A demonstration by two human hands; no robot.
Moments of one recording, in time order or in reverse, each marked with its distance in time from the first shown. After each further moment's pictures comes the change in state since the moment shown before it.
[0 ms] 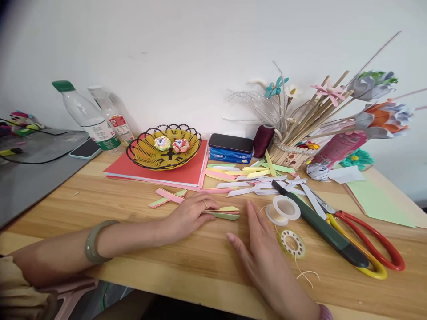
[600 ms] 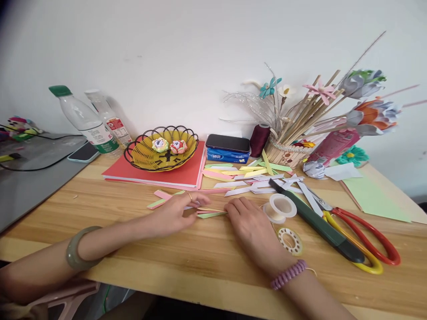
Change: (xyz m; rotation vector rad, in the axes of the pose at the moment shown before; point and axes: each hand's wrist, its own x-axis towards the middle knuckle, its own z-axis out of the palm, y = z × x) left_hand -0.008 0.000 -0.028 -0.364 -0.049 -0.183; right_hand 0.046 0.001 -0.010 -0.113 -0.080 -0.358
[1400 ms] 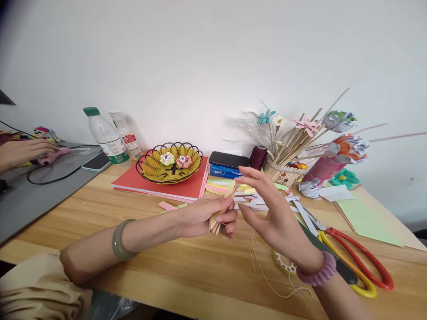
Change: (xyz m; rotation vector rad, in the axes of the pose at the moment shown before) left_hand 0.047 0.060 0.011 -1.222 -0.389 -0.189; right_hand 0.023 0.015 -0.069 0.353 0.348 0.040
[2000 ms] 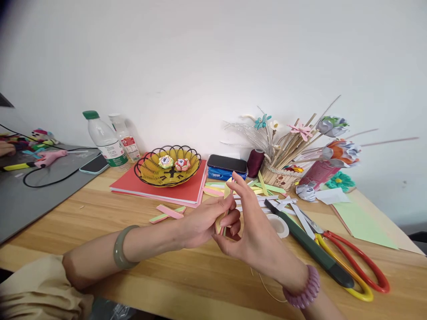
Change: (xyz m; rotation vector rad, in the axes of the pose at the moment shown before) left_hand 0.008 -0.013 0.009 0.007 0.062 0.153; right_hand -0.009 -0.023 0.016 0.135 -0.116 0.185
